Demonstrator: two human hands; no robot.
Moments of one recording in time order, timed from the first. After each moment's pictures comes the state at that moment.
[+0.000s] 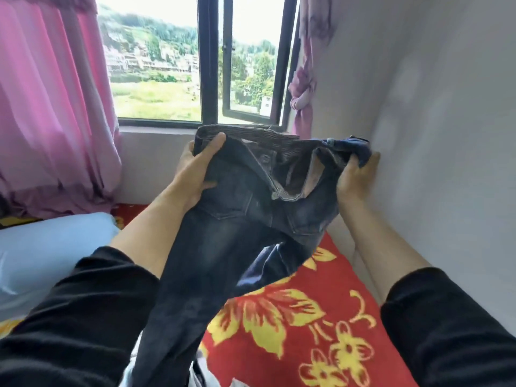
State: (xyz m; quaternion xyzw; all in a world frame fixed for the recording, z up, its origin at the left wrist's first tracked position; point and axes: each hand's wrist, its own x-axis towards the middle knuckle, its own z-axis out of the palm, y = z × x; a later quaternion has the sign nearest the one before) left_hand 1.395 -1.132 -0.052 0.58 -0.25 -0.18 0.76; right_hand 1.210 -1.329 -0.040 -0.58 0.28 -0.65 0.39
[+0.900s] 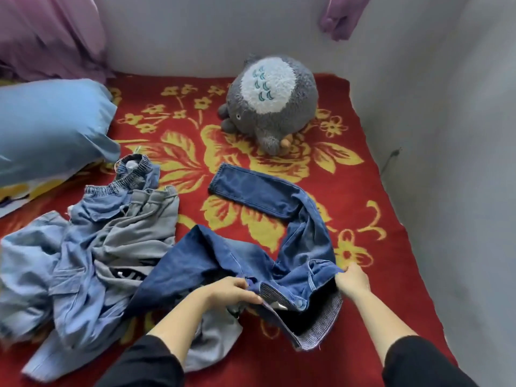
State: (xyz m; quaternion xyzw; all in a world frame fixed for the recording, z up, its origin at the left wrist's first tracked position) left_hand 1.211 -1.137 -0.443 0.72 -0.17 -0.61 0.29; right_hand 1.050 -1.391 -0.444 -0.74 0.58 0.12 0.31
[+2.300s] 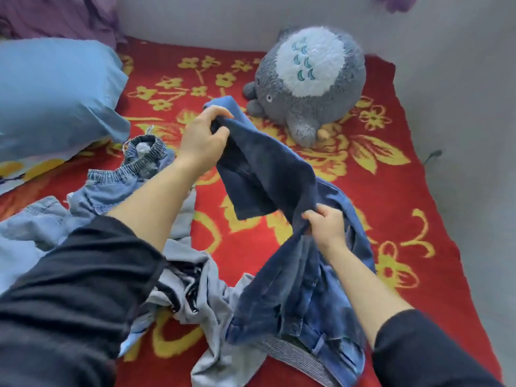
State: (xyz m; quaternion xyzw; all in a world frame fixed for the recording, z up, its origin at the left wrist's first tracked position) left_hand 1.466 -1.175 -0.365 0.86 -0.21 -0.04 0.46; right_hand 1.260 -1.336 -0.459 -0.71 0.41 -0.11 0.56
